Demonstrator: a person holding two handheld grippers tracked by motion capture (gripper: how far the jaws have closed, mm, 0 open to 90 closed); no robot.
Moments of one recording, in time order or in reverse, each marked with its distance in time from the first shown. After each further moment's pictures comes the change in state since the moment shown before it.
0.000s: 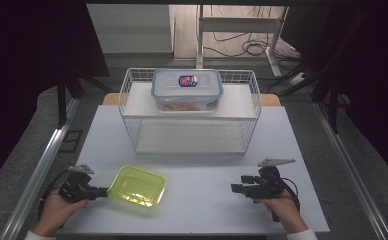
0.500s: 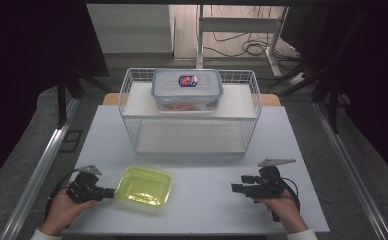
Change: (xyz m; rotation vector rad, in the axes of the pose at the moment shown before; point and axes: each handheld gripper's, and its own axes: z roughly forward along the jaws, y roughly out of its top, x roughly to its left) left arm -0.004 0.005 0.007 0.001 0.000 0.004; right arm -0.001 0.000 -0.001 0.000 0.001 0.002
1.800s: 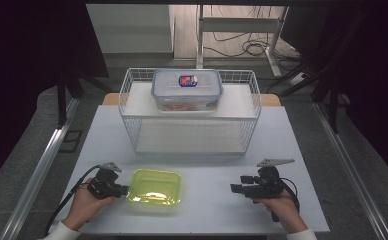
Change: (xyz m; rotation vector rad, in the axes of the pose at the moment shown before) left arm -0.028 0.030 0.036 0.034 -0.033 0.038; right arm 0.001 0.000 0.002 0.004 0.002 -0.007
